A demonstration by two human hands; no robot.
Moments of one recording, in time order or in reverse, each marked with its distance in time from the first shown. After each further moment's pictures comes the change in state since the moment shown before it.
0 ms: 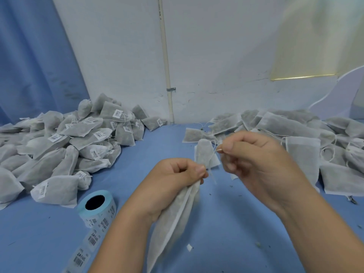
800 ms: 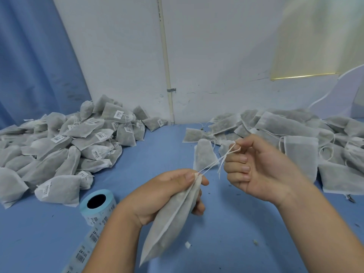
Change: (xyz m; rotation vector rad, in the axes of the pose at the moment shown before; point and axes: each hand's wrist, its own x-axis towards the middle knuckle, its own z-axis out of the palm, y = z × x) left_hand 0.001 -0.020 -0.014 -0.167 -0.277 -0.099; right_hand 0.016 0.010 -0.029 0.479 -0.003 0.576
